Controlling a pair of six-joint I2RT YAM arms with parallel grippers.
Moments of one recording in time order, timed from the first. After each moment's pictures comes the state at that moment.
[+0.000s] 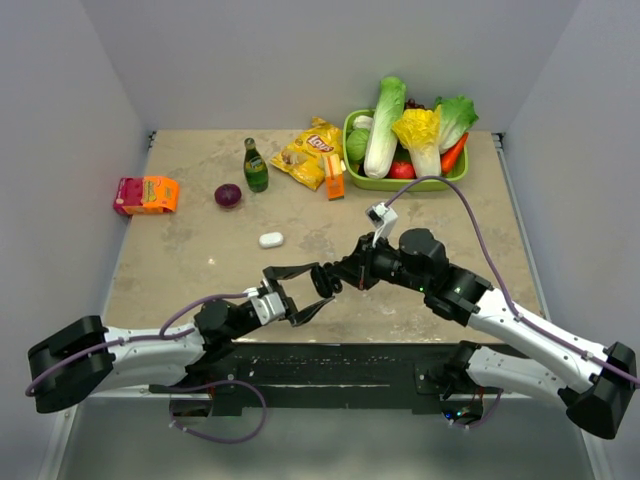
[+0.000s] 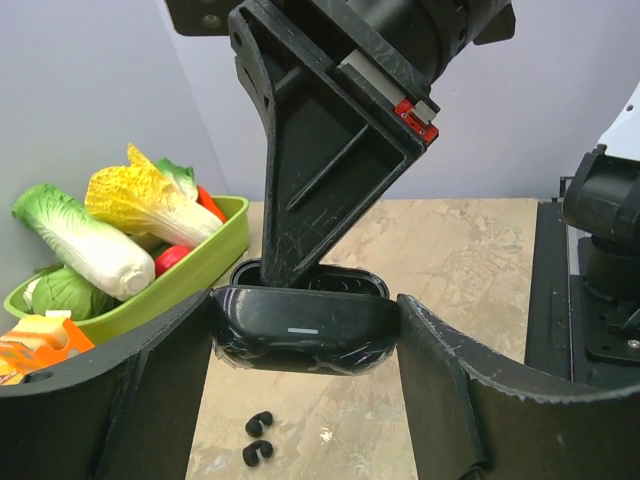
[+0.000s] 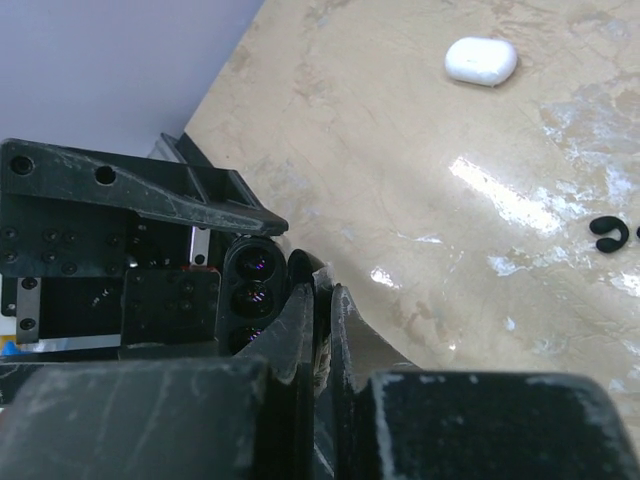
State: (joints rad) left arm -1.08 1.01 0.14 1.23 0.09 0.22; right arm 0.86 0.93 0.77 -0.14 -0.17 0.59
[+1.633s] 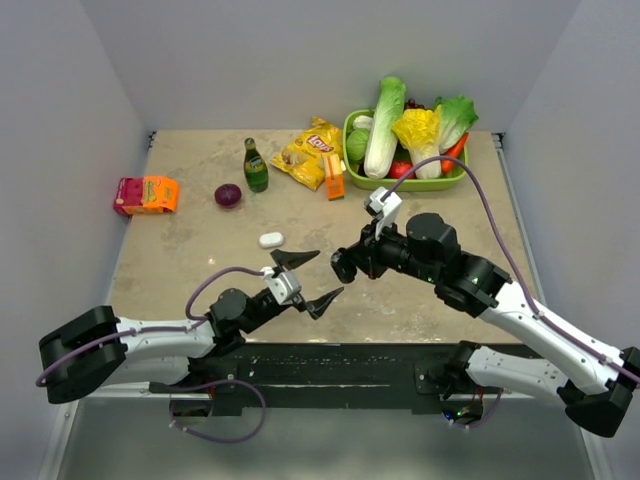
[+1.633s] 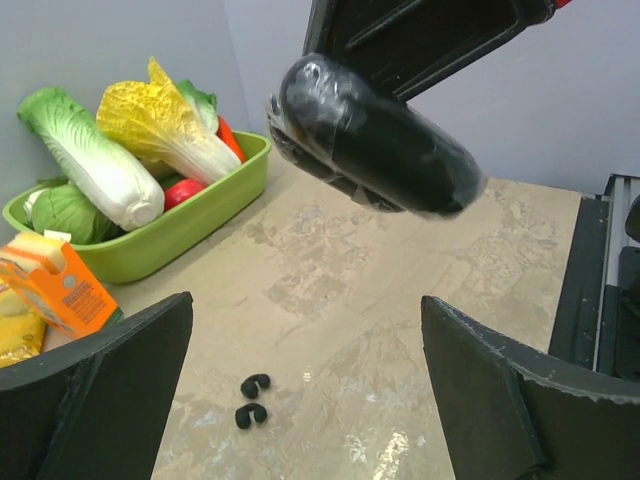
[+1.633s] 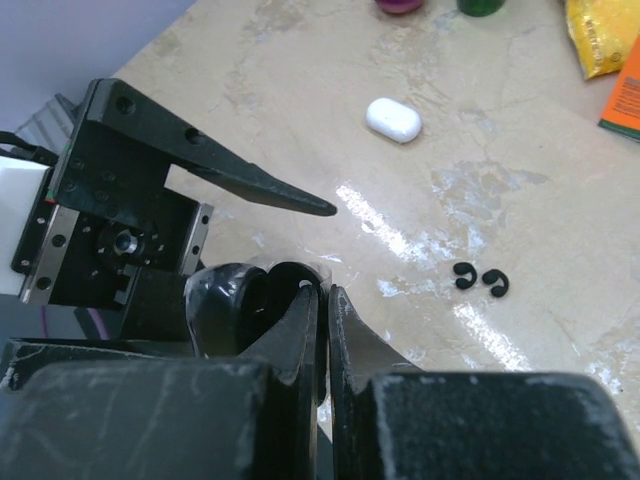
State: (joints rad) left arm -1.08 1.12 0.23 1.13 -0.06 0.14; right arm 0.86 0.95 0.99 -0.39 -0.09 0.24
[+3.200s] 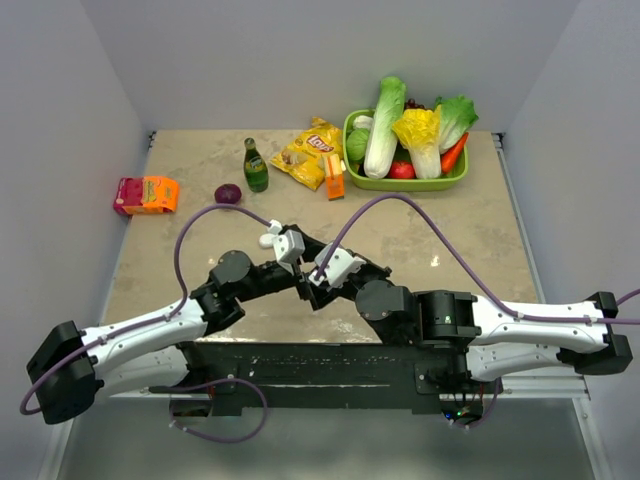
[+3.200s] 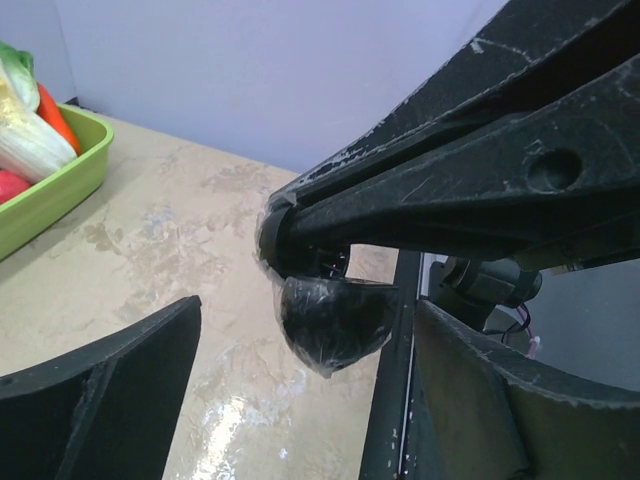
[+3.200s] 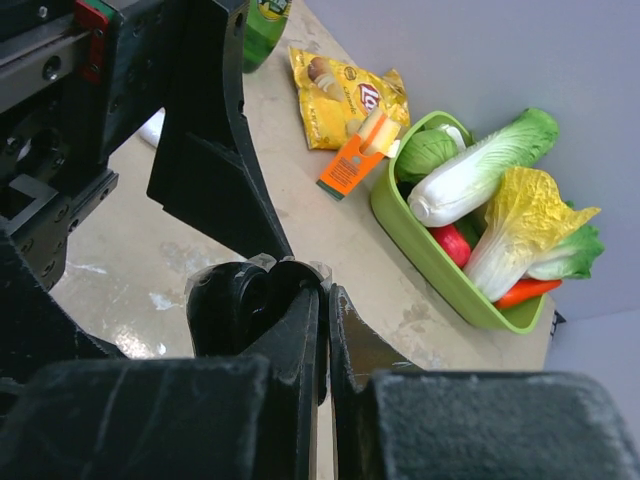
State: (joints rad) left arm -0.93 1.01 0.53 0.63 0.34 -0.23; right arm 1.49 1.08 1.09 -0.37 0.99 -0.27
